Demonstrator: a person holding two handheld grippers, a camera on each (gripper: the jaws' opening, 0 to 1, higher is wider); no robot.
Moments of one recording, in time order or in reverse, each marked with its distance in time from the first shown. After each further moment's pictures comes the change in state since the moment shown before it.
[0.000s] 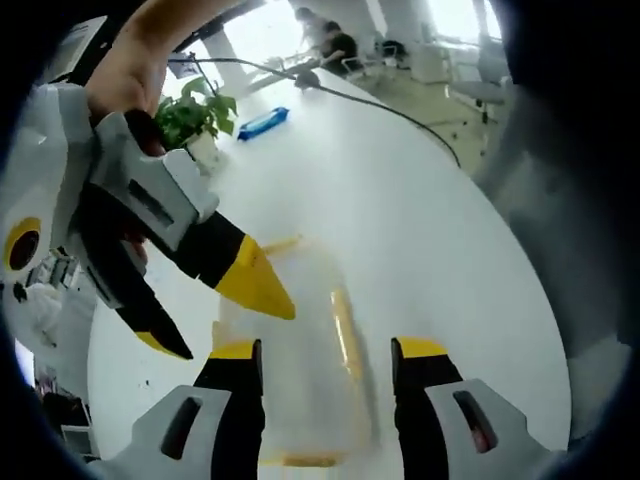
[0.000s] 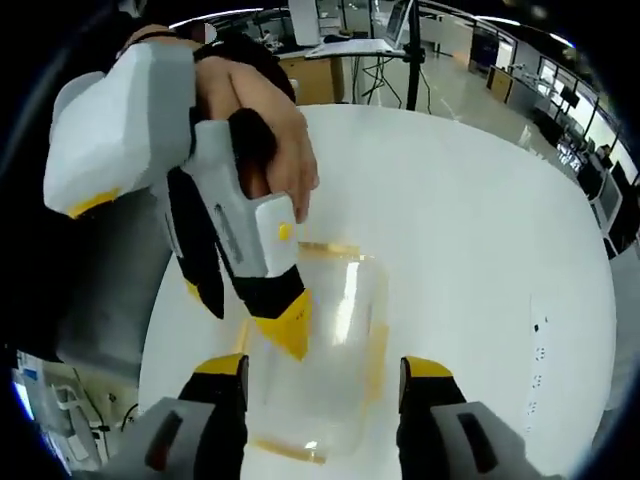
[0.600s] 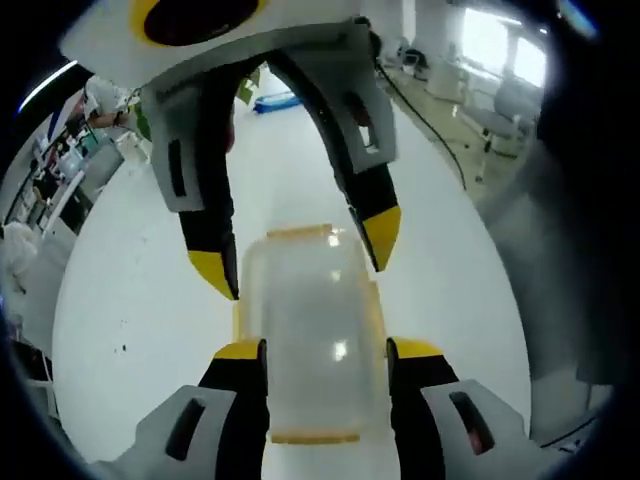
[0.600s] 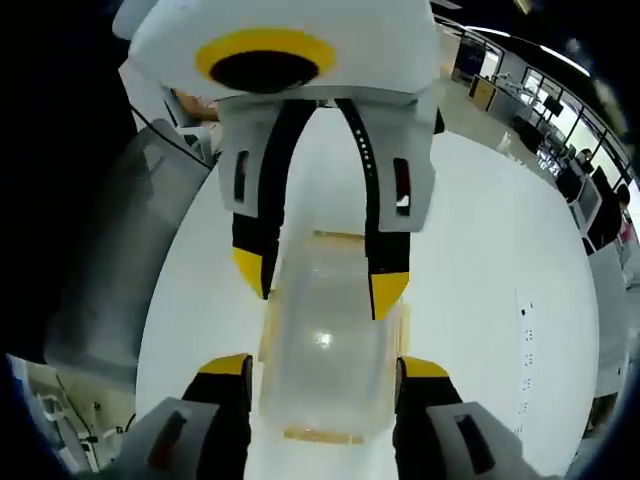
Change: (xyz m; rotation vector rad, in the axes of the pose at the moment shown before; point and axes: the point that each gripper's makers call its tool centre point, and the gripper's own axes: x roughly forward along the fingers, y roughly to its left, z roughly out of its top) left arm -0.010 0.026 -0.012 -0.202 0.066 -0.094; right arm -0.006 0.022 -0.012 0.017 -0.010 -0.112
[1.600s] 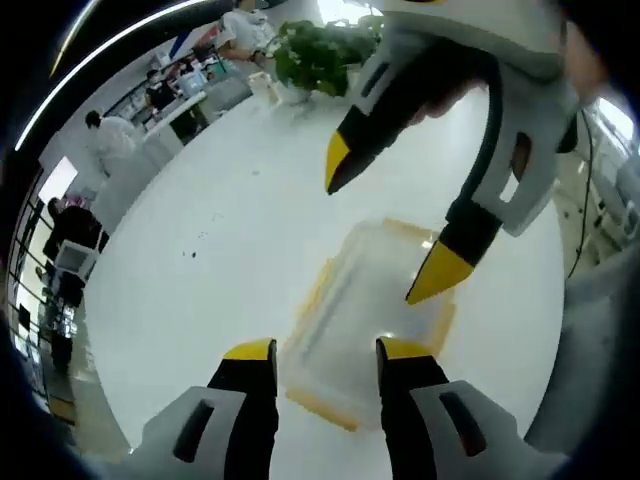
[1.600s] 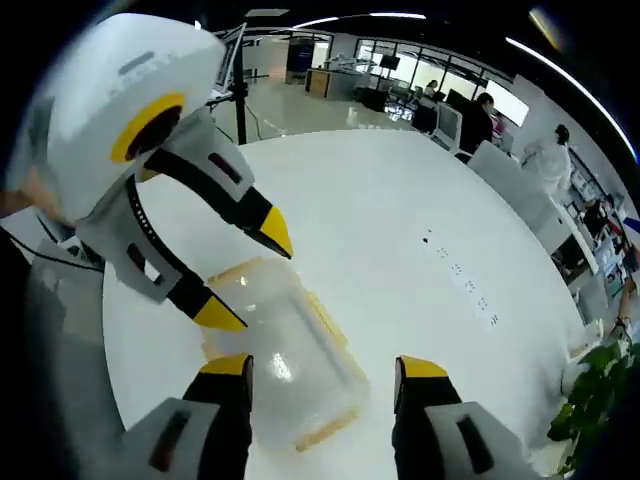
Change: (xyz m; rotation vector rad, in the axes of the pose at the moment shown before) left arm -0.024 0.036 -0.025 -0.497 0.107 0.472; right arm -0.026 -0.035 -0.008 0.616 -0.141 -0.482
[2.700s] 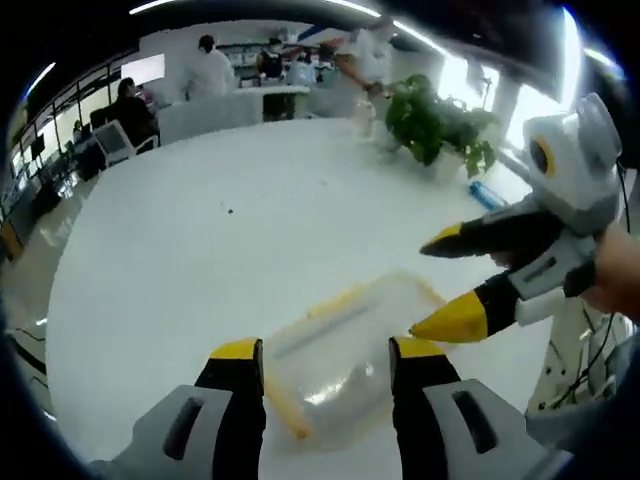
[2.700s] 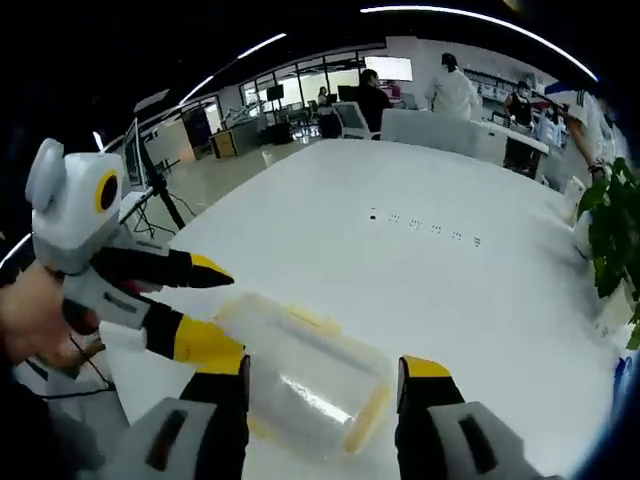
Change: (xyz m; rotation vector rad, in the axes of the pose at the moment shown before) left arm -0.005 0.011 -0.003 -0.563 -0.242 0.004; right arm 0.000 -0.007 -0.017 0.494 -0.208 -0.030
